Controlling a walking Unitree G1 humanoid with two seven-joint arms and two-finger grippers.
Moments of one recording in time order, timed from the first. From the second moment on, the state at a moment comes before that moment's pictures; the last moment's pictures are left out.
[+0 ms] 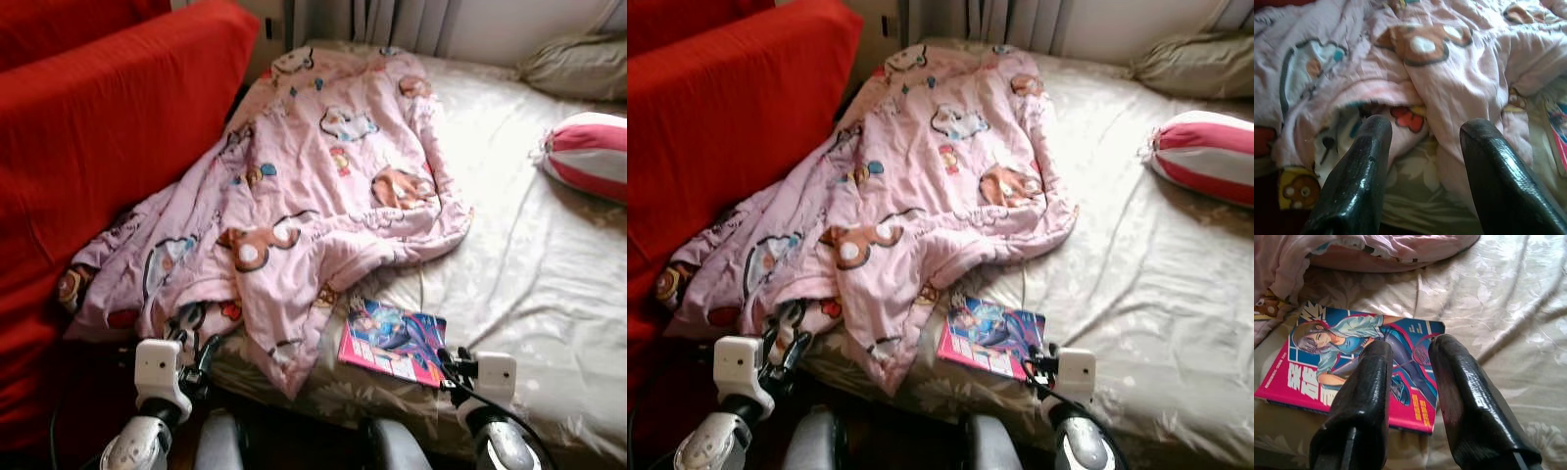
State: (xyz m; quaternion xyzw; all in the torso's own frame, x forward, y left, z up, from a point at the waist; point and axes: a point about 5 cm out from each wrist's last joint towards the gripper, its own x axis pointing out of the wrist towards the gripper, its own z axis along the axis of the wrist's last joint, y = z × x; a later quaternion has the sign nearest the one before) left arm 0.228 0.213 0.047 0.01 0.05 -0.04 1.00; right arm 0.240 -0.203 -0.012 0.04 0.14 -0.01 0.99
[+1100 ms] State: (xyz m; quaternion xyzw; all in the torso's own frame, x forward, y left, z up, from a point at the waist) left arm 0.230 0.214 0.034 0.02 0.06 -0.05 1.00; right arm 0.253 -0.193 -0.013 0.08 0.16 -0.02 0.98
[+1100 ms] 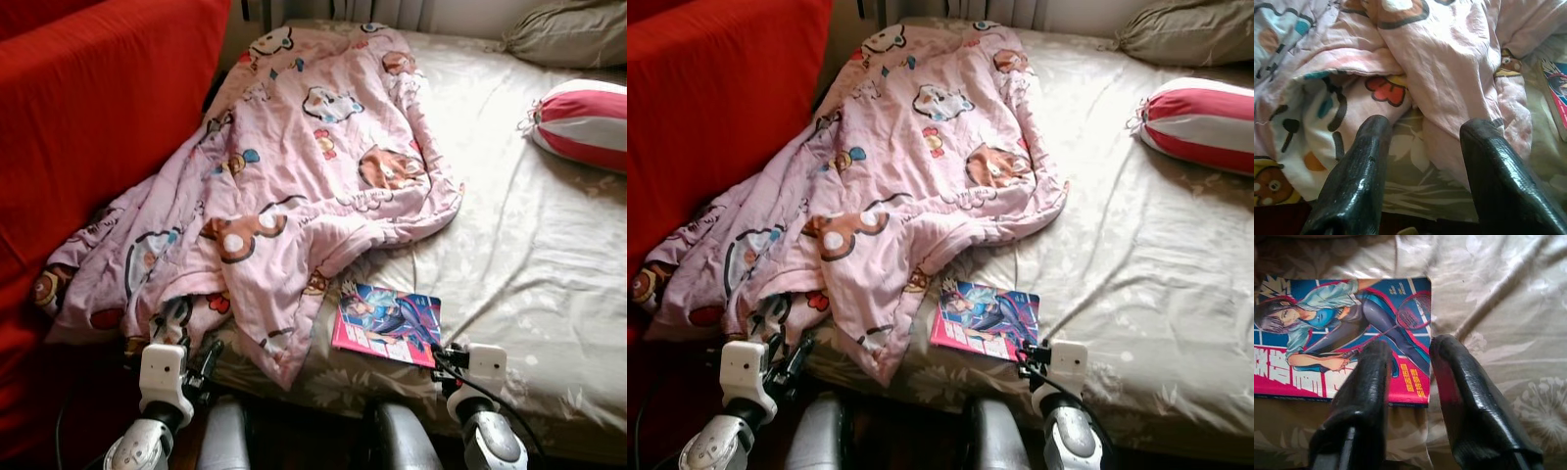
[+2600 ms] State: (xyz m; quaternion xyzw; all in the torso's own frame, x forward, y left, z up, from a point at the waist) left arm 0.234 0.226 0.055 0.06 0.03 -0.06 1.00; right arm 0.284 -0.195 -0.002 0.34 0.12 -0.11 0.93
